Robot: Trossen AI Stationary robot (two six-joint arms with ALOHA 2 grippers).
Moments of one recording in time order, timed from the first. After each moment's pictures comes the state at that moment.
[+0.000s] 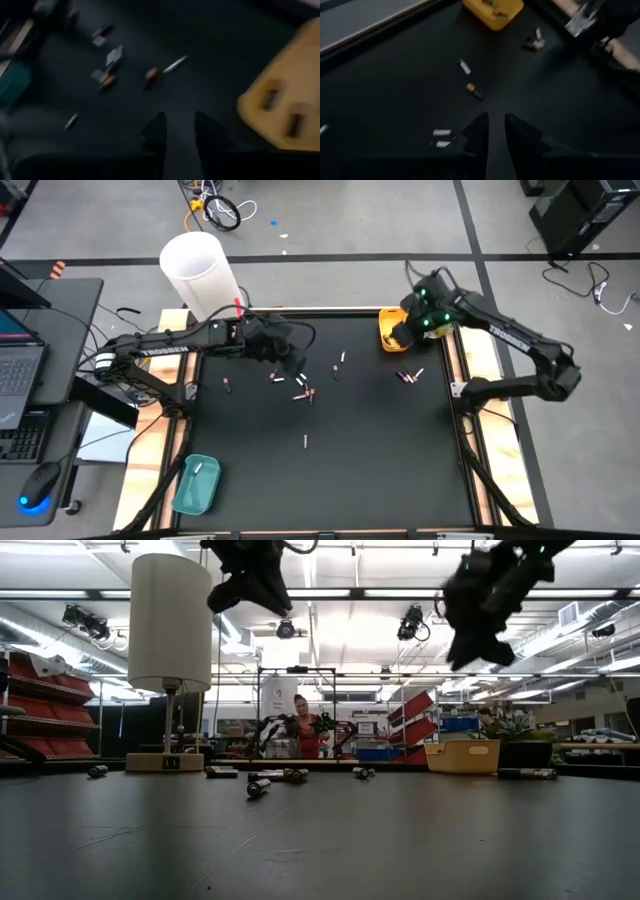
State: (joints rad) left arm 0.17 1.39 1.35 -0.72 -0.17 -0.62; right arm -0.79 1.19 1.05 -0.84 -0.42 0.24
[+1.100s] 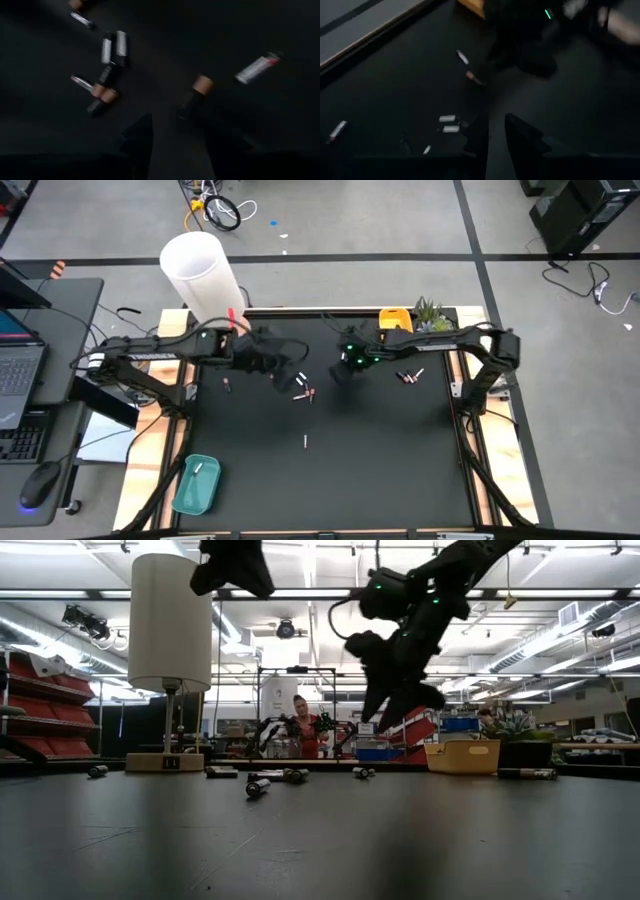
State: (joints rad) left arm 0.03 1.33 1.35 -0.83 -0.26 -0.57; right arm -0.28 1.71 1.14 -0.44 -0.06 0.64
